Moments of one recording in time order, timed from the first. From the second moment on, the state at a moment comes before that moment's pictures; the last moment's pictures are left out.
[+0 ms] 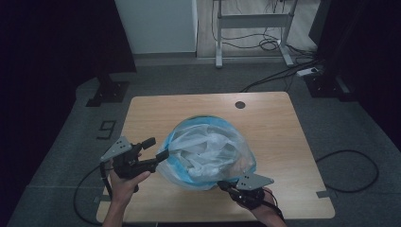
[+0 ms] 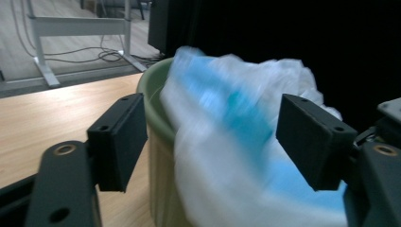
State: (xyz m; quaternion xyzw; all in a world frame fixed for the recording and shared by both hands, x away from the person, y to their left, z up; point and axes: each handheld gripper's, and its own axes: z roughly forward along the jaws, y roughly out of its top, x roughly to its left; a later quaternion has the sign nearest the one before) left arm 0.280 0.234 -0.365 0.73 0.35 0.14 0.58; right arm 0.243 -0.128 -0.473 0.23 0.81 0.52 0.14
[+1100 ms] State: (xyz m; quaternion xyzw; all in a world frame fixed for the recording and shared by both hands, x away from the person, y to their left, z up) left arm 0.314 0.220 -0.381 0.72 0.39 0.17 0.55; right arm 0.278 -0.190 -0.396 0.28 0.74 0.57 0.24
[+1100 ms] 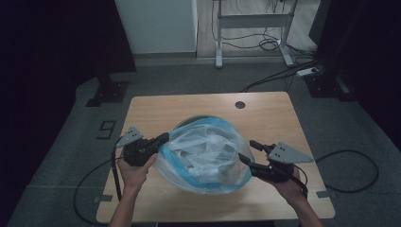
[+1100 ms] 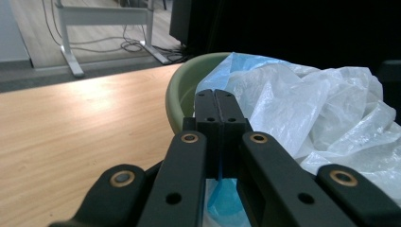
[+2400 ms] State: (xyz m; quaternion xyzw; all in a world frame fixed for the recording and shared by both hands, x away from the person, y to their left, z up) left arm 0.367 0.240 -0.433 0.71 0.47 0.14 0.51; right arm 0.361 -0.163 -0.431 0.41 0.72 0.51 0.23
